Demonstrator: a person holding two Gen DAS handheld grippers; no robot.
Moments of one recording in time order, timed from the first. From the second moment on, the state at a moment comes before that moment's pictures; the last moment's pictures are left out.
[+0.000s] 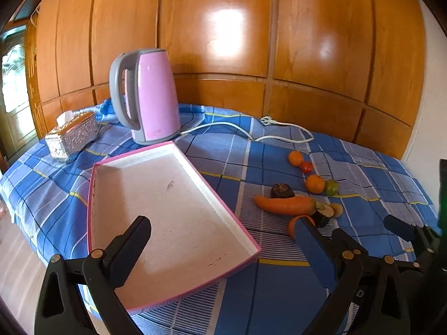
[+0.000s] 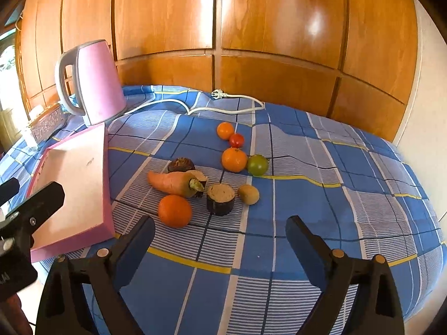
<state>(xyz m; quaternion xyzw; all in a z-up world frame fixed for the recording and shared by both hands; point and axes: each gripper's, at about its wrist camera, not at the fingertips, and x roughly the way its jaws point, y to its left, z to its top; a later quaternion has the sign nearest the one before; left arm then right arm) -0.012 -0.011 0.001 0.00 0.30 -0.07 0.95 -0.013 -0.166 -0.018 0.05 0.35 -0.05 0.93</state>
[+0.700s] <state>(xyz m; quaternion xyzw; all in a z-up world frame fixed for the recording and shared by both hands) -0.010 -0.019 -0.004 0.01 0.31 -0.08 0.95 -0.010 -0.176 -0.030 0.06 0.37 -0.06 0.92</state>
